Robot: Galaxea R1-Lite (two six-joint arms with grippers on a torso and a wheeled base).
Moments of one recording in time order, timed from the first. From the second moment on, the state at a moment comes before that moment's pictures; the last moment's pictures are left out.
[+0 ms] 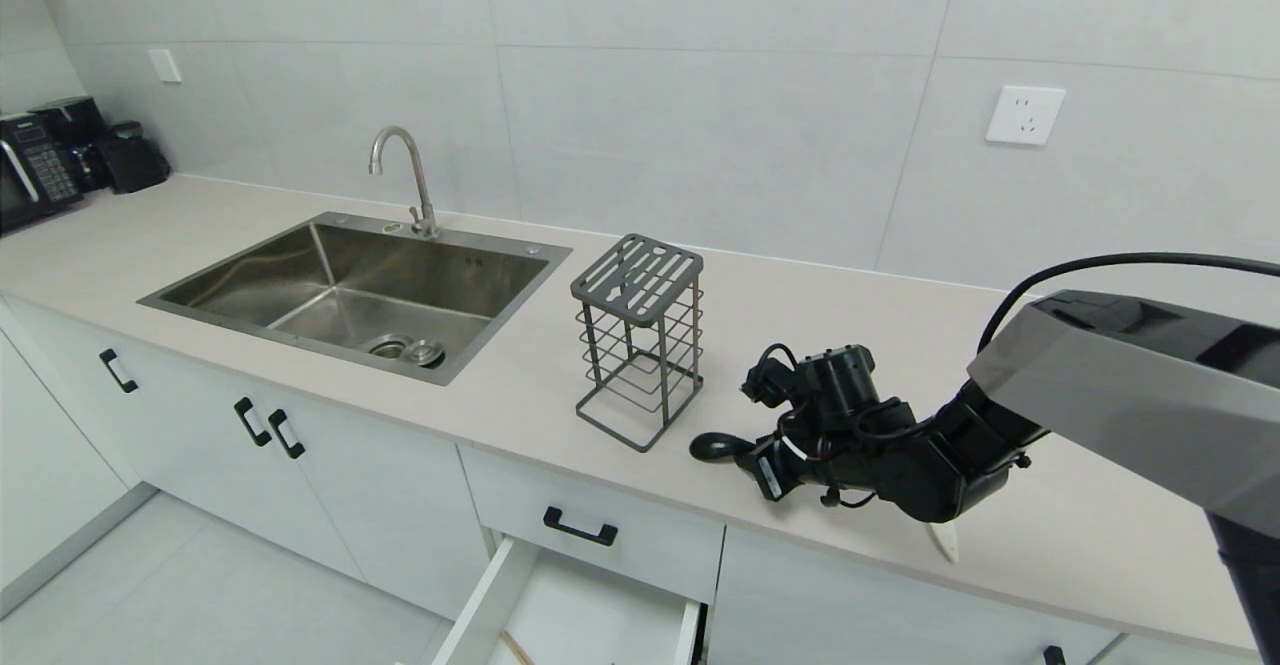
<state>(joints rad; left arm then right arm) 0.00 0.00 0.00 0.00 -0.05 0.00 0.47 2.37 -1.01 -0.59 0.11 -0.13</state>
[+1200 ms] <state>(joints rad) 0.00 0.00 0.00 0.00 -0.05 0.00 0.46 1.90 -0.70 -0.58 0.16 -0.19</state>
